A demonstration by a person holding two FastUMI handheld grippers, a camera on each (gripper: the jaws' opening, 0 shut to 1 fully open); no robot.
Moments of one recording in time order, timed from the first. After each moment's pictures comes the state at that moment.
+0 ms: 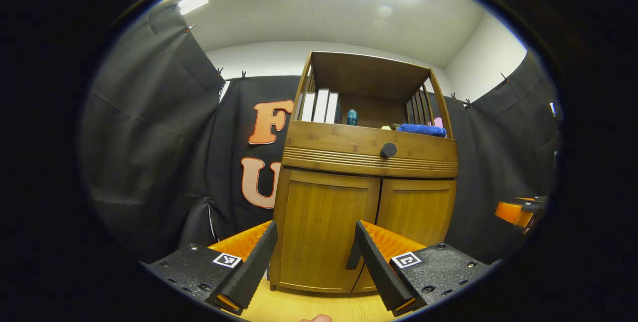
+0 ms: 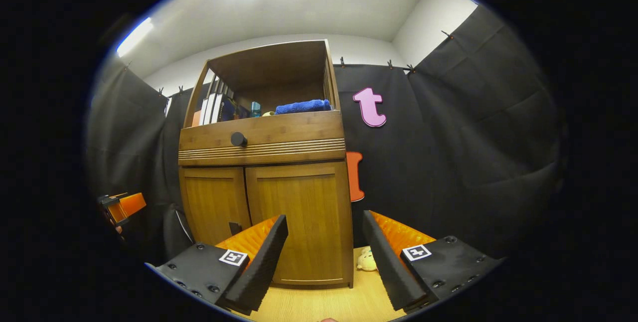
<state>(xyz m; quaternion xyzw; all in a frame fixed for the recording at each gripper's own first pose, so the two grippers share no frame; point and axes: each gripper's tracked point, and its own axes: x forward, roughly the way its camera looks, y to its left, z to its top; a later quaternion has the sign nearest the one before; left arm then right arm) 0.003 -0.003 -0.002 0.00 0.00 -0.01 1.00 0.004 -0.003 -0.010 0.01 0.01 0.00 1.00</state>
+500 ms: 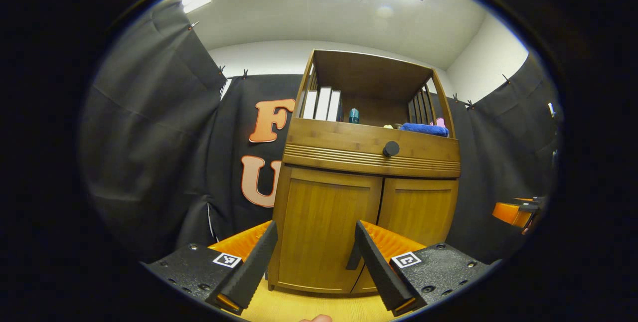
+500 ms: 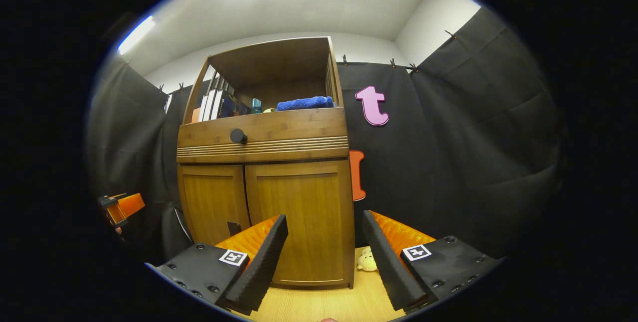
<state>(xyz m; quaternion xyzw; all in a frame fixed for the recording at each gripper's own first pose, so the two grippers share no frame) 0.011 -0.001 -0.004 0.00 -0.01 -0.01 1.00 0.021 0.008 -0.017 0.00 0.02 0.00 1.00</state>
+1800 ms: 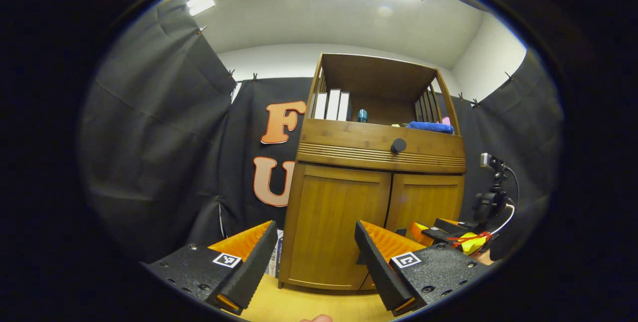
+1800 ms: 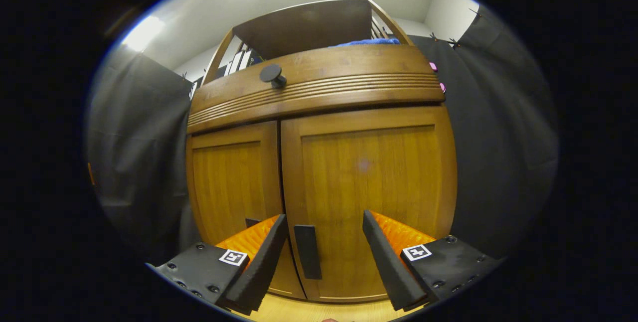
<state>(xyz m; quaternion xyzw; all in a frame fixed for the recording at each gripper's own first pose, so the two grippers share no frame) -0.029 0.025 -0.020 0.01 -0.02 0.03 1.00 0.189 0.128 -0.144 0.02 0.05 0.10 0.99</state>
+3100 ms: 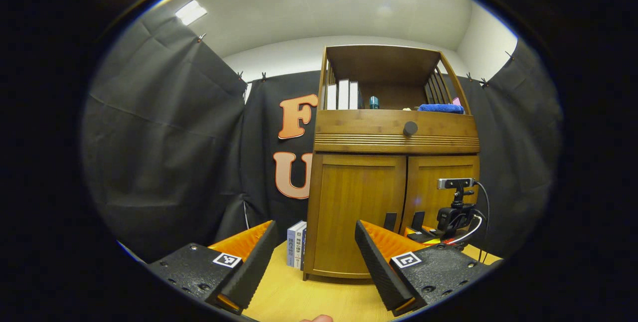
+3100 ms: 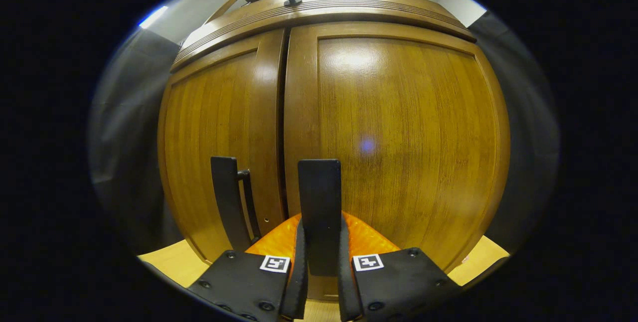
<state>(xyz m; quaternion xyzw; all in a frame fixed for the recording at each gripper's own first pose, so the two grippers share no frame) -0.049 0.035 -0.035 0.05 0.01 0.07 1.00 0.233 0.160 -0.235 0.00 0.11 0.11 0.99</state>
